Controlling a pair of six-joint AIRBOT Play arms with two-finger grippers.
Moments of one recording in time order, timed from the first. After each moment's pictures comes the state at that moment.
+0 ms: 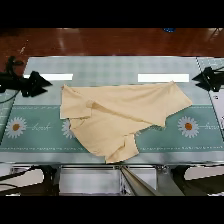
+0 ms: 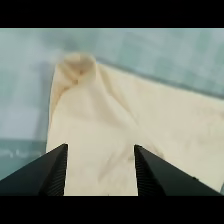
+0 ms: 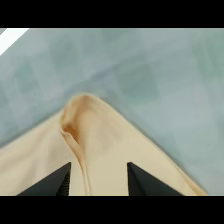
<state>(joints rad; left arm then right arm) 0.36 -1.39 1.13 0.85 -1.23 -1.39 -0.57 -1.67 1.44 -0.92 1.23 1.36</state>
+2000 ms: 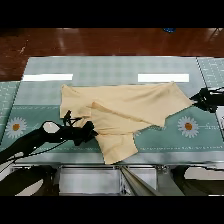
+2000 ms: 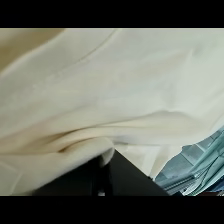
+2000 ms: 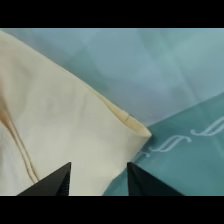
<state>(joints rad) -0.43 -1.10 0.34 0.47 -0.65 -1.73 -0.64 -1.54 1.08 -0.97 1.09 1.38</state>
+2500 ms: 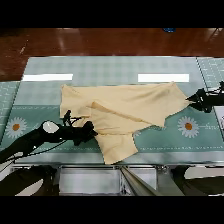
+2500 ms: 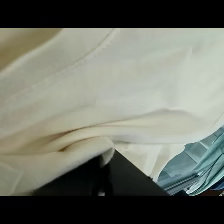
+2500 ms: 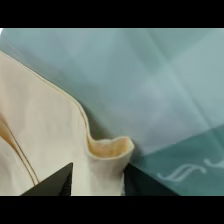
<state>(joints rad) -0.43 -1.10 0.34 0.47 -0.66 -1.71 -0.64 -1.65 1.10 -0.91 1.07 1.36</state>
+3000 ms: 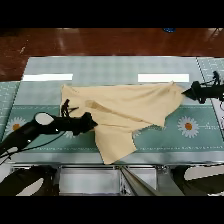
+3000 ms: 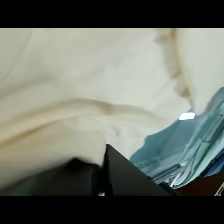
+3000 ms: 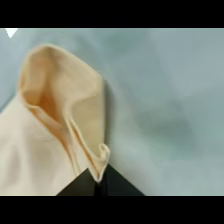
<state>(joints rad) -0.31 -1.05 0.49 0.47 -0.77 -1.58 -0.55 -1.68 1.27 -0.78 1.14 1.23</state>
